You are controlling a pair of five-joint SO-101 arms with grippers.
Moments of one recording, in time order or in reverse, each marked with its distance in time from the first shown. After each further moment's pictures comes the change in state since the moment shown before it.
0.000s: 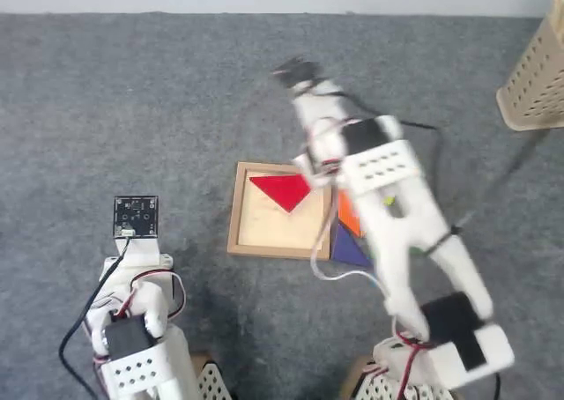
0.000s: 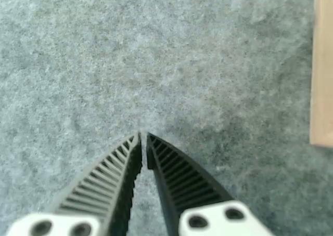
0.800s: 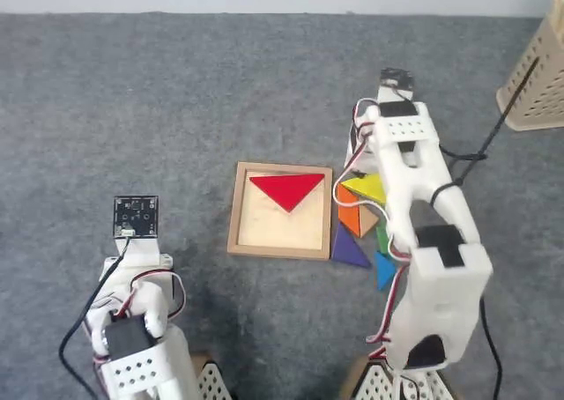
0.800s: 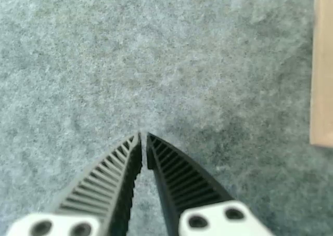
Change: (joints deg) left arm 0.0 0.0 0.0 0.0 0.0; right arm 12.7 30.2 -12.8 -2.5 -32.4
